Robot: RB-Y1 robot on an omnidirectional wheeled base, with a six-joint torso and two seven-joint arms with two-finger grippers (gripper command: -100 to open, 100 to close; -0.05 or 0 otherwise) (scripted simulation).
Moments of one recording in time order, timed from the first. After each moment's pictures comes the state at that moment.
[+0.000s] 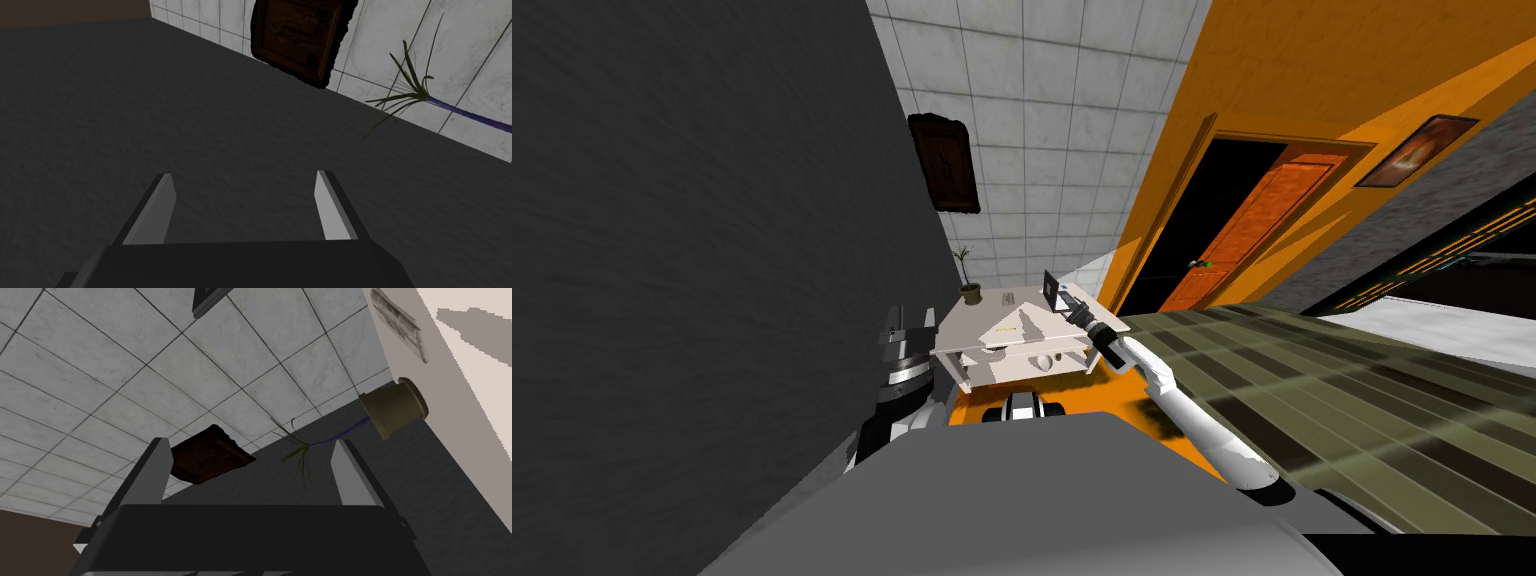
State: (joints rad) left arm 0.54 0.02 -0.04 -2.27 0.12 -0.60 0.07; right arm 0.08 -0.67 0.12 -1.81 0.78 -0.10 1.05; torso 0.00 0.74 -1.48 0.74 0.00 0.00
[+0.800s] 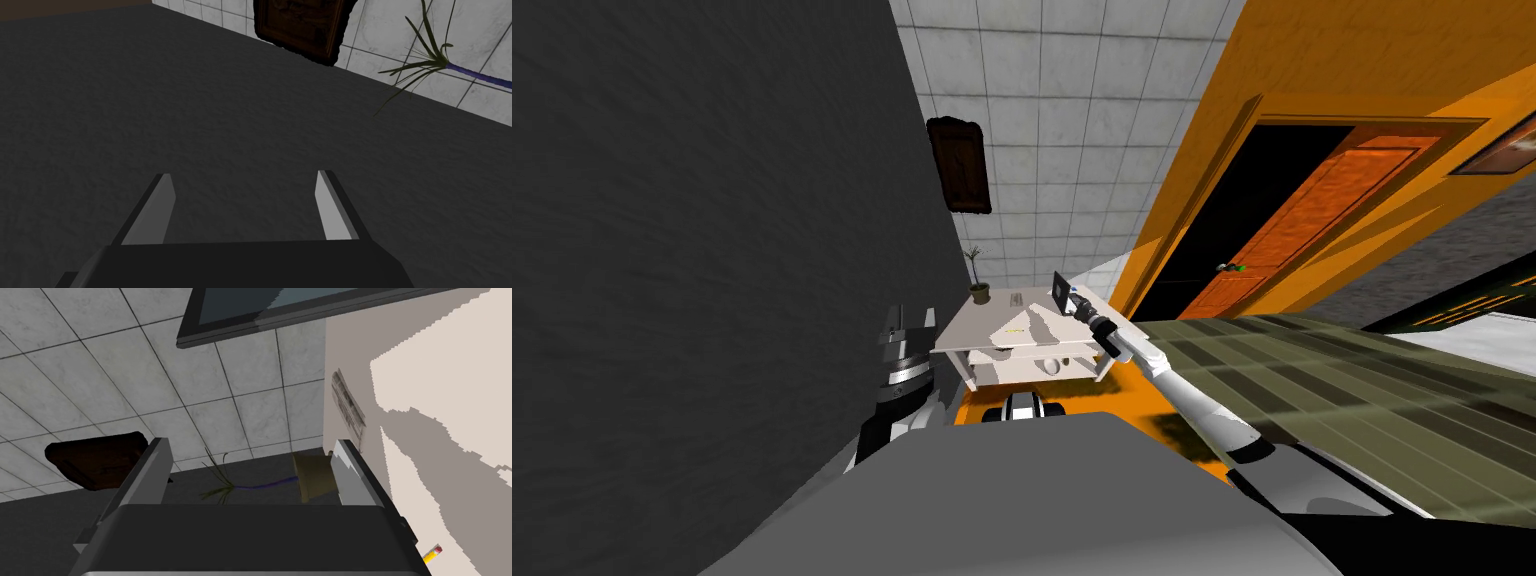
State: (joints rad) left arm 0.54 0.02 -0.04 -2.27 0.12 -0.60 0.07; right arm -0.04 -0.77 0.18 -1.65 0.93 0.01 1.23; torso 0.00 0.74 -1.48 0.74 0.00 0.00
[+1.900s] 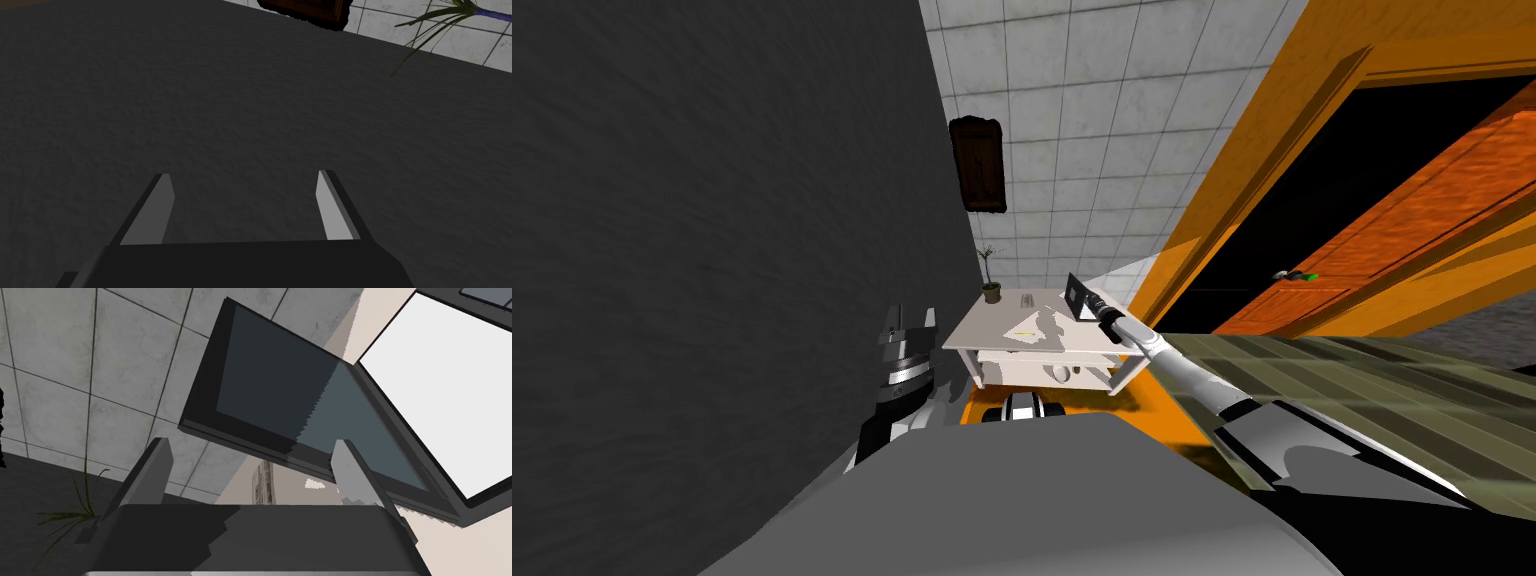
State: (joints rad) left arm 0.54 0.02 -0.04 -2.27 0.12 -0.60 0.07; right arm -0.21 -0.89 0.26 -1.40 1.14 0.15 1.52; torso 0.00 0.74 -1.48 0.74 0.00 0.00
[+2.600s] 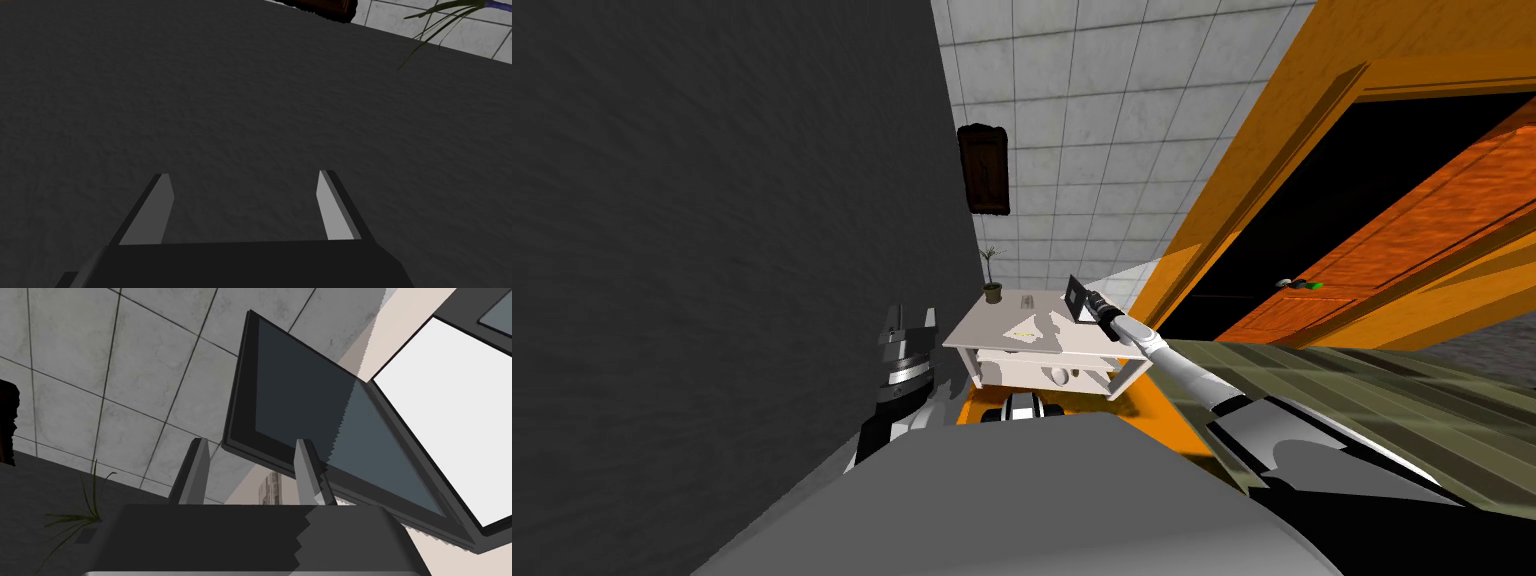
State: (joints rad) left arm 0.54 0.02 -0.04 -2.27 0.12 -0.60 0.07; right arm -0.24 -0.88 0.25 -1.38 1.16 0.17 1.53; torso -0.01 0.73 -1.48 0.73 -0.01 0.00
